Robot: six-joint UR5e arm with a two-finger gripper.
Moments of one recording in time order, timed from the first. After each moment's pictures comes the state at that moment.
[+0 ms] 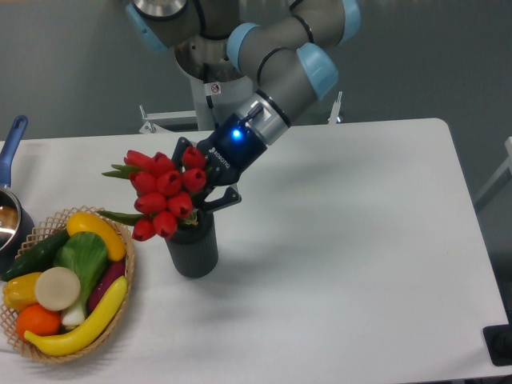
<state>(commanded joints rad) 2.62 -1.68 -1.94 -0.77 0.32 1.05</state>
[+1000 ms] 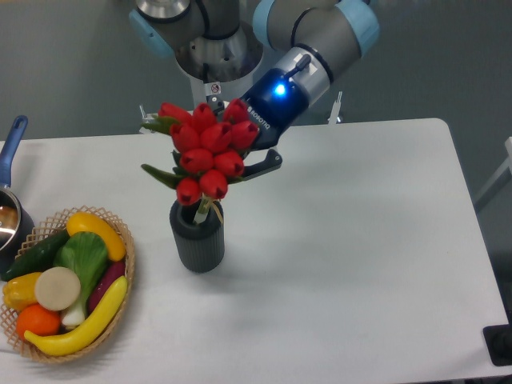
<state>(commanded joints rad) 2.74 -1.63 -1.89 -0.77 0.15 0.91</state>
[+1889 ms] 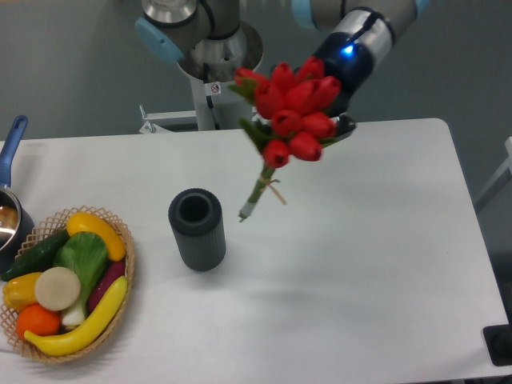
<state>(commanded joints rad) 2.93 -1.68 -1.78 -0.77 0.15 0.91</state>
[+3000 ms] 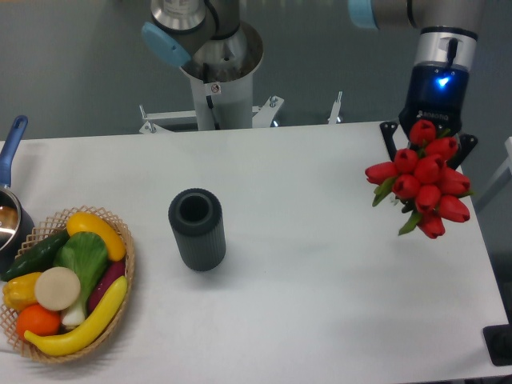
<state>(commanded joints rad) 2.98 -1.75 -1.72 -0.77 0.86 1.08</state>
